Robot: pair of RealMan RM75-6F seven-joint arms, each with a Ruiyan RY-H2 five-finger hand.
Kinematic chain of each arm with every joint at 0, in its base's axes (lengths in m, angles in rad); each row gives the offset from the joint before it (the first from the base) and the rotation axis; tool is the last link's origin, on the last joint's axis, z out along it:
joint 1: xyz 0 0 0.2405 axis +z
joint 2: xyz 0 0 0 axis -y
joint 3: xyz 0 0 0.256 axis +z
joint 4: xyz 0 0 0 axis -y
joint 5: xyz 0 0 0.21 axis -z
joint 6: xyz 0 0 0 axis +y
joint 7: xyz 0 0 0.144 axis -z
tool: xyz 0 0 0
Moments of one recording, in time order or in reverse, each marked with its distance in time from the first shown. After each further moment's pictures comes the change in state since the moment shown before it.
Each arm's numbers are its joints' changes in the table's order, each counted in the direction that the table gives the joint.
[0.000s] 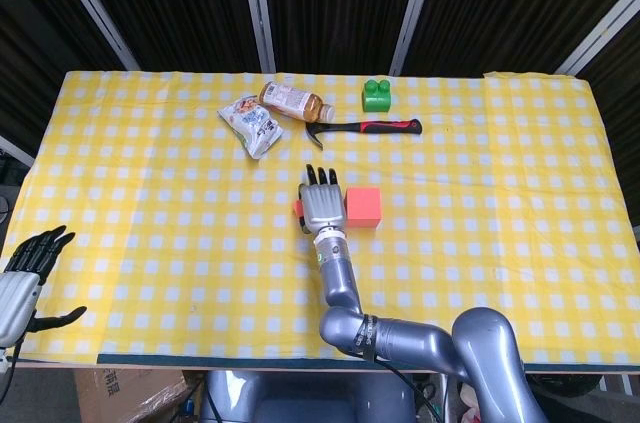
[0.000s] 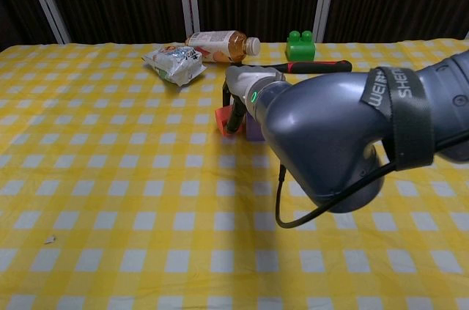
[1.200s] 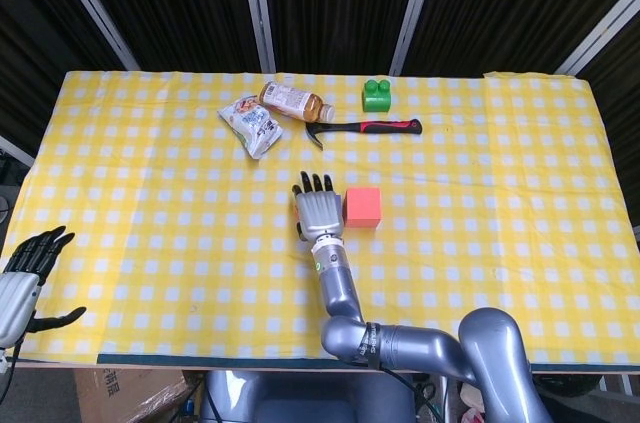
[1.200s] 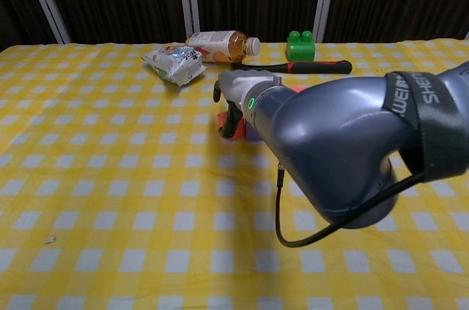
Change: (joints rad) left arm 0.003 0.000 0.000 0.001 -0.001 0.004 -0.005; right arm -0.030 -0.021 -0.017 0.117 0.024 0.034 0.037
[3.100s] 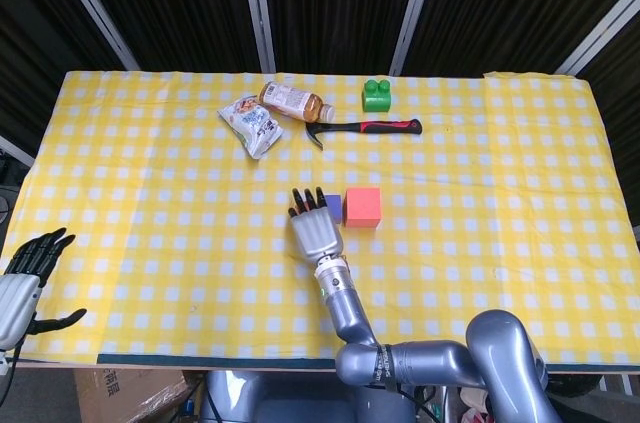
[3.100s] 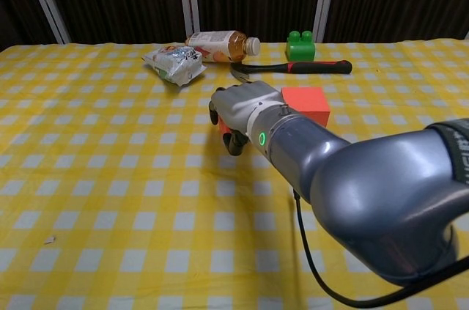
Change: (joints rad) left arm 0.005 -0.004 0.003 0.012 0.003 -0.002 -0.007; right arm -0.057 -0.032 -0.159 0.122 0.127 0.067 0.087
